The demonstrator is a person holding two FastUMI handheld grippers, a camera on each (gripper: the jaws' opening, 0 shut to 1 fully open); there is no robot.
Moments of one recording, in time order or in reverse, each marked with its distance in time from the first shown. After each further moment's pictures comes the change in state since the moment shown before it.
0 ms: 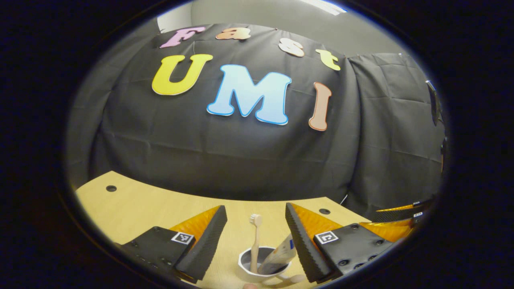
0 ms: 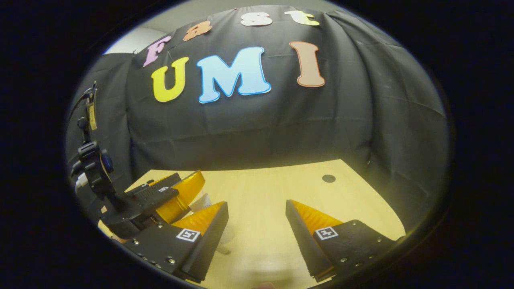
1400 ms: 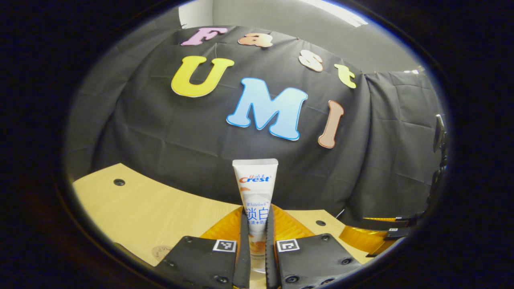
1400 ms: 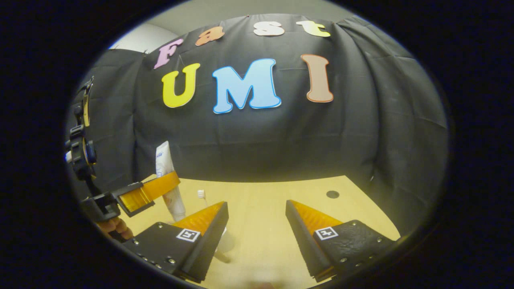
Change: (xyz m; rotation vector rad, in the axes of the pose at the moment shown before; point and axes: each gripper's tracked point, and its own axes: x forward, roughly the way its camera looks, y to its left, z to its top) left arm -0.023 0.021 0.030 -0.131 -0.029 0.034; right arm -0.003 0.011 0.022 -0.050 -0.086 -0.002
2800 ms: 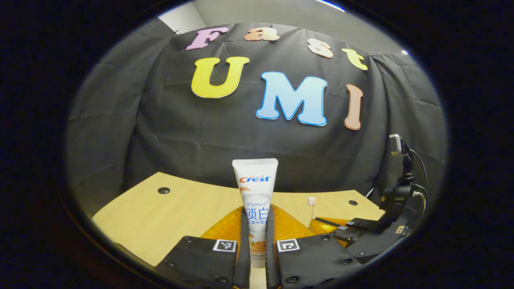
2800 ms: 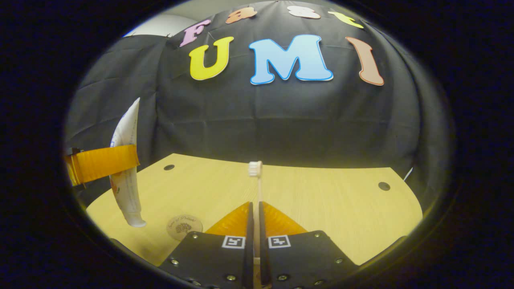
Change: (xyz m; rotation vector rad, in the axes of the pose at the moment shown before) left arm -0.067 0.097 0.018 0.137 0.088 0.177; right arm 0.087 0.119 -0.066 -0.076 0.095 0.192
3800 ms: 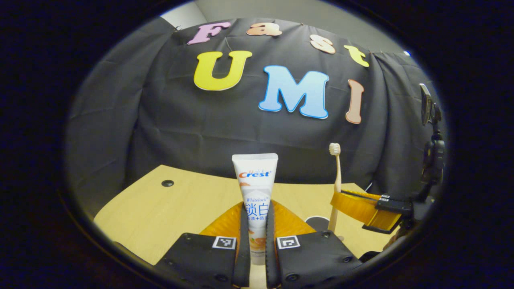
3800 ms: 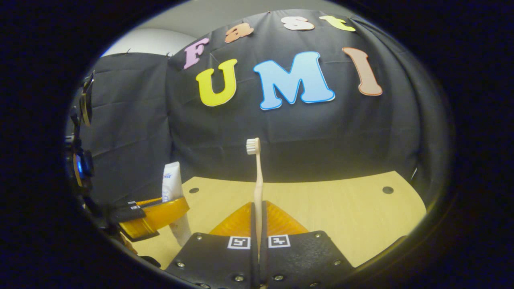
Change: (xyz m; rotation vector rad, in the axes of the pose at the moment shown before) left arm -0.016 0.012 -0.006 -0.009 0.022 0.012; right arm -0.047 0.030 0.065 0.062 -0.132 0.075
